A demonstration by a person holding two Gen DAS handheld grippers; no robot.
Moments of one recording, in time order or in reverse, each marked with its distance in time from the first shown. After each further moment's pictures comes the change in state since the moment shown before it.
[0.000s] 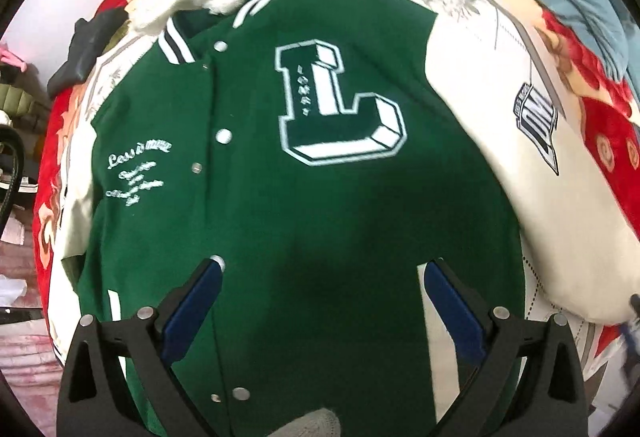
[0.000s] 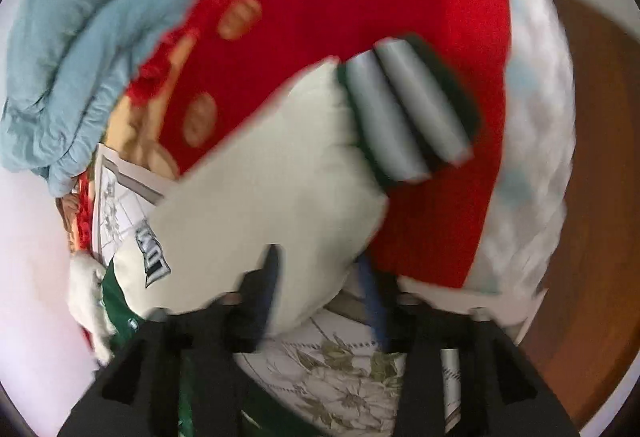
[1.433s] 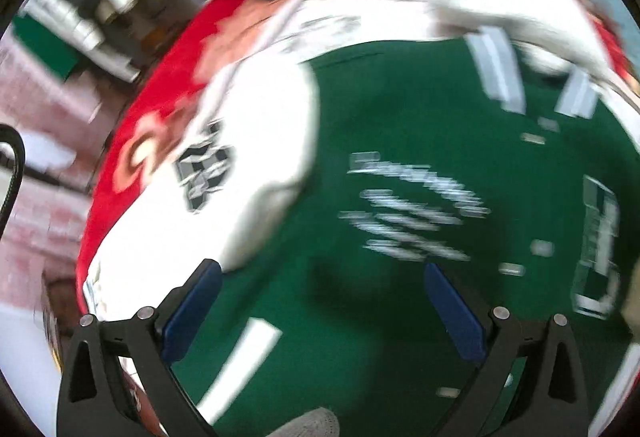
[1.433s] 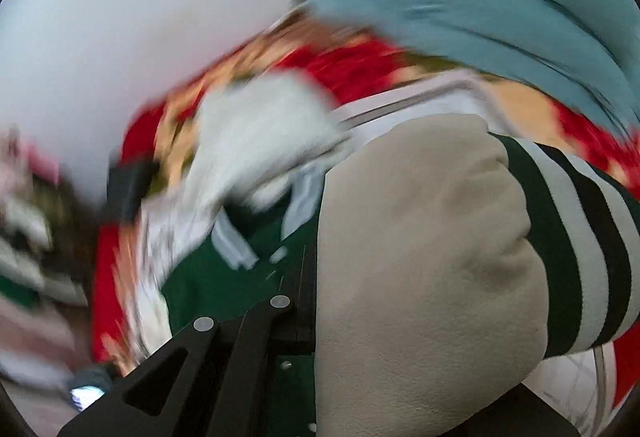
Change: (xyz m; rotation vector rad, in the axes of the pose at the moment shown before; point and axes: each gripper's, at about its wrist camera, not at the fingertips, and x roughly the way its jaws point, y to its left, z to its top) left arm 0.033 0.272 -0.005 -0.541 0.027 0.272; right arm 0.035 0.457 -0.331 -1.132 -0.060 0.182
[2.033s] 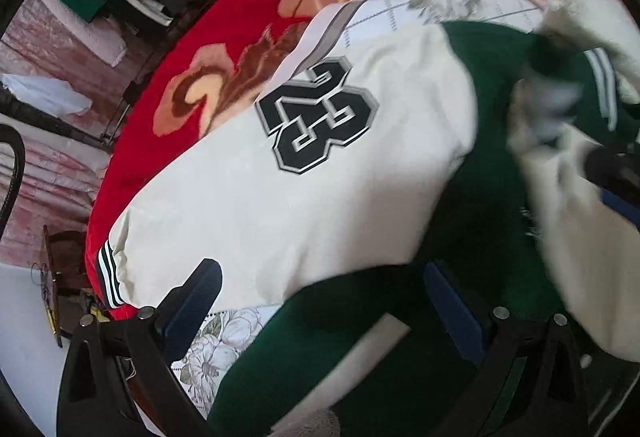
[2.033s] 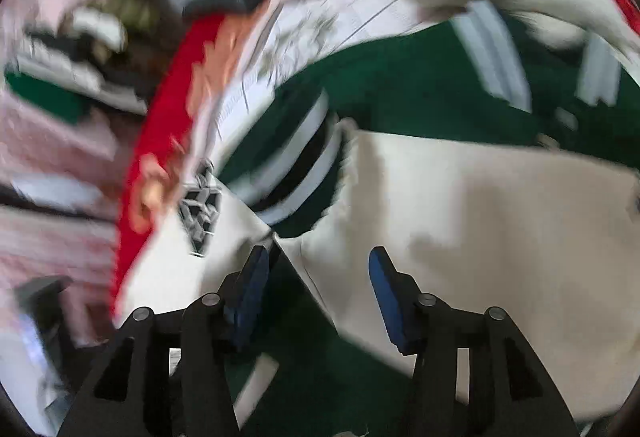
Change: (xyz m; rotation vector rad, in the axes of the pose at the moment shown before) left arm 0.030 0.095 -0.015 -0.085 0.090 -0.006; right arm 0.106 0.125 -0.124 -0.292 0.447 0.336
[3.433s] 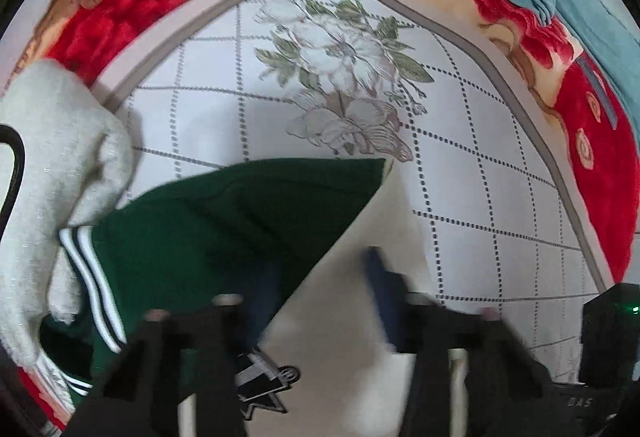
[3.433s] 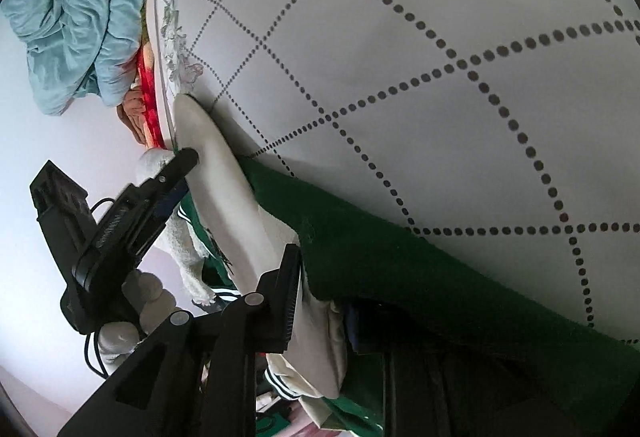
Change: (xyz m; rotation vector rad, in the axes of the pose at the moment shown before) left arm -0.081 -0.483 -0.003 1.266 -0.069 -0.501; right arm -0.098 -0.354 -0.259 1.348 -0.423 0.407
